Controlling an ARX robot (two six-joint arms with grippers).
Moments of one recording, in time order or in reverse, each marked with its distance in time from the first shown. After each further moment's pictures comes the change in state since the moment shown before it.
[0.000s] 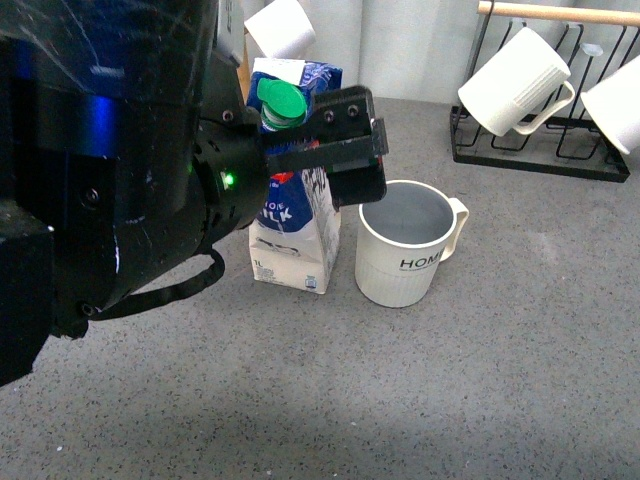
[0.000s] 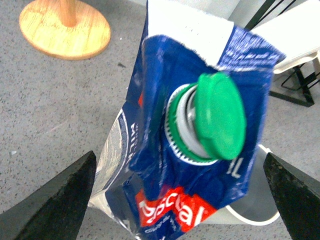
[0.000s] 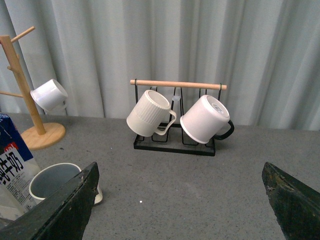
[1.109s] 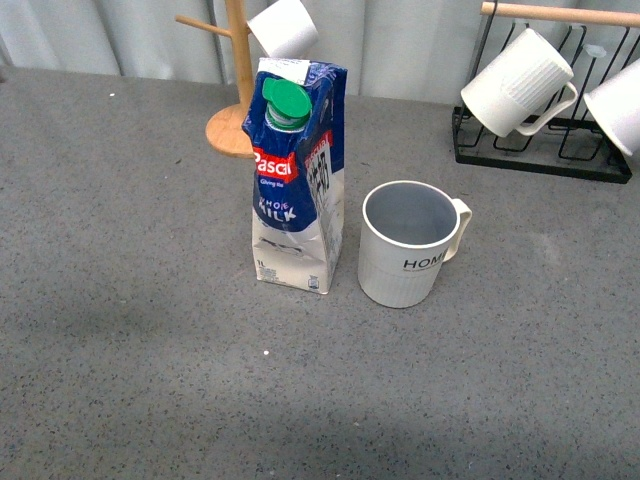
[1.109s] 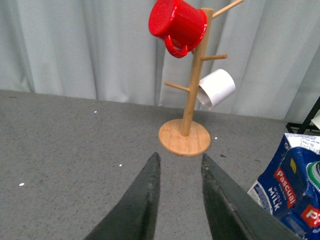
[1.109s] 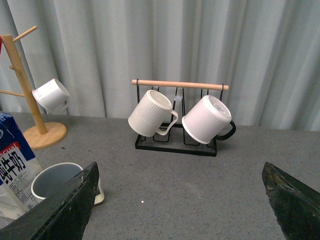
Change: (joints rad) left arm 0.323 -0.473 -0.462 0.380 0.039 0.429; right arm 0.000 0.000 0.000 0.000 0.000 0.000
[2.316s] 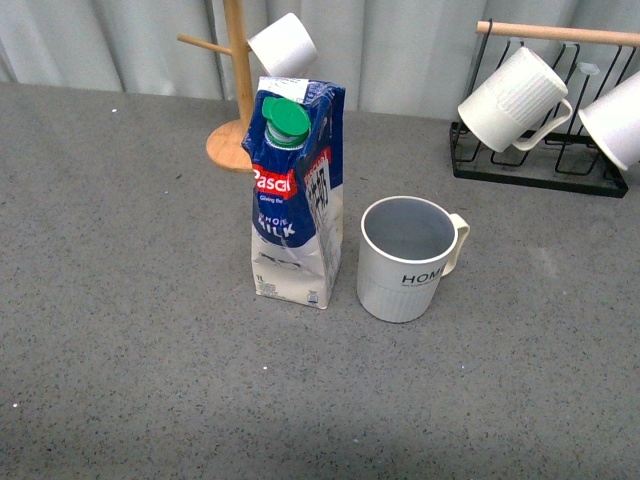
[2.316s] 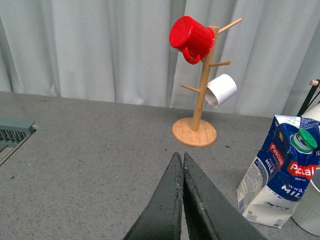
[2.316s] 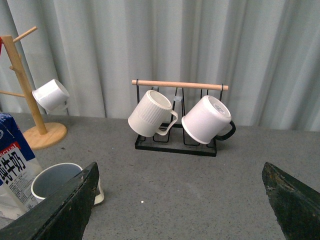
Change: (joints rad) left arm 0.229 -0.936 -0.197 -0.707 0.225 0.018; right arm 0.000 0.000 0.000 0.000 0.000 0.000
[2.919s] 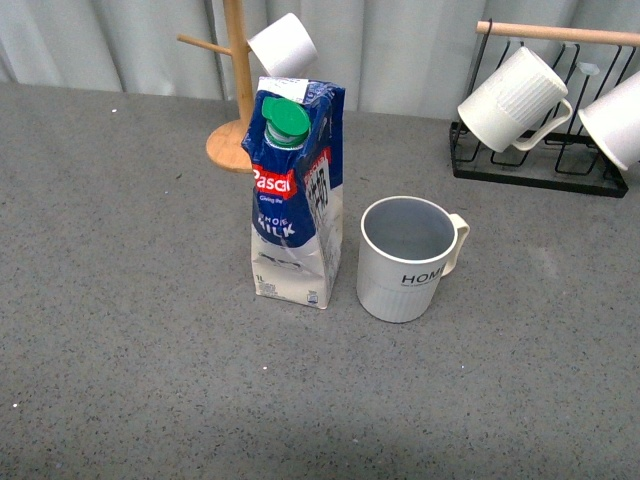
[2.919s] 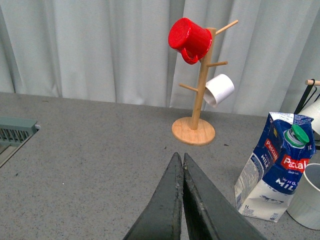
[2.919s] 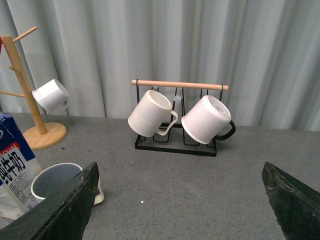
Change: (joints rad) left arm 0.000 -0.238 0.000 -0.234 0.000 0.000; right arm 0.000 0.000 0.000 0.000 0.000 0.000
